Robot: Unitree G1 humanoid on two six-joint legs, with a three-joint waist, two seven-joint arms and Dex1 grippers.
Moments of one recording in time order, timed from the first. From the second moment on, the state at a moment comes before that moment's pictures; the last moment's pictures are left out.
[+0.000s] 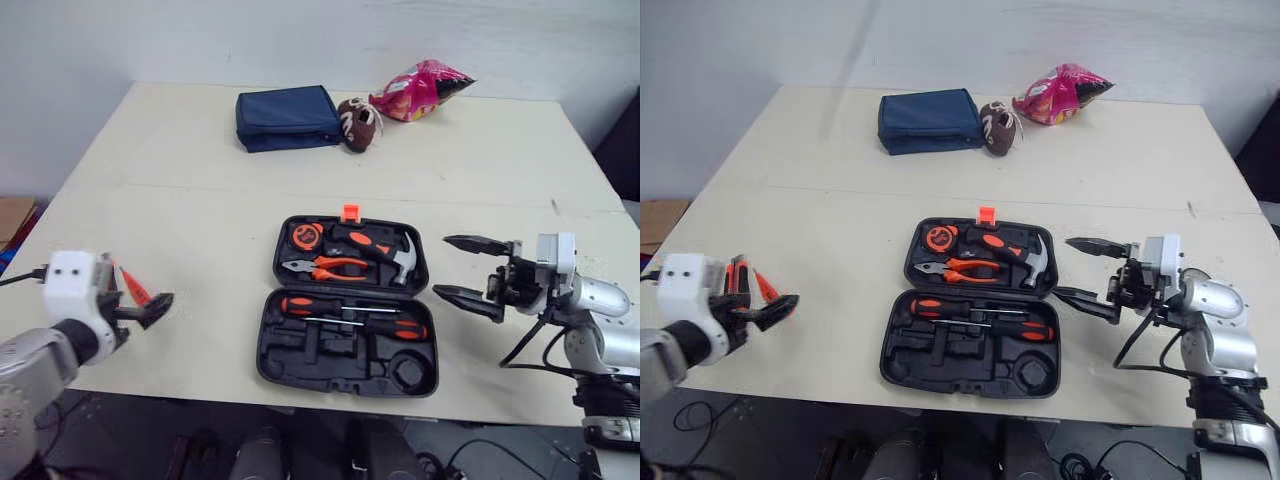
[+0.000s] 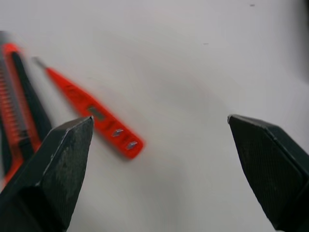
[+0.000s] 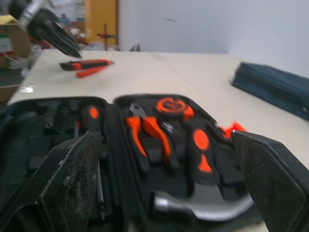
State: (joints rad) left arm -0.13 0.52 0.69 -0.80 -0.61 1.61 -0.08; right arm -0.34 -0.65 -0.16 0.20 0.60 -0.09 1.45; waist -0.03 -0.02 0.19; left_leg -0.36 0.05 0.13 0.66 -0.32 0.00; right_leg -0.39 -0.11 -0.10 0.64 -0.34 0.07
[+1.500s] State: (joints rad) left arm -0.32 0.32 0.51 -0.51 -0.22 1.57 0.06; right arm -0.33 -0.55 -0.12 -0.08 0.63 0.03 1.31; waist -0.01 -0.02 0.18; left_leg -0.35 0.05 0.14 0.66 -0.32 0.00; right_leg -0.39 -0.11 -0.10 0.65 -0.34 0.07
